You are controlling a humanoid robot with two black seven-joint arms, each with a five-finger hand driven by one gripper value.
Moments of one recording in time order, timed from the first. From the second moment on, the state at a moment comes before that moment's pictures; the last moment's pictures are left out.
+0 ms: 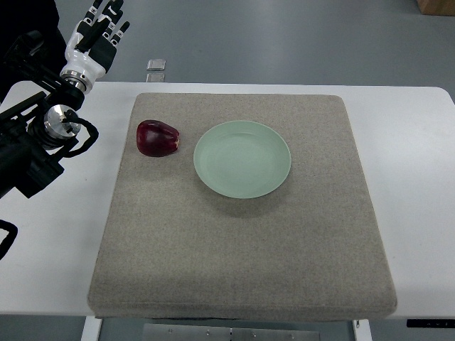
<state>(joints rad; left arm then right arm) -1.02 0.27 -0.46 -0.46 -0.40 -0.28 -0.40 0.00 0.00 -0.02 0.12 0.02 0.11 -0.04</state>
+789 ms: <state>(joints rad) -1.01 0.27 -0.47 -0.45 -0.40 -0.26 -0.40 0.00 0.00 -0.02 0.12 0.02 0.11 -0.04</state>
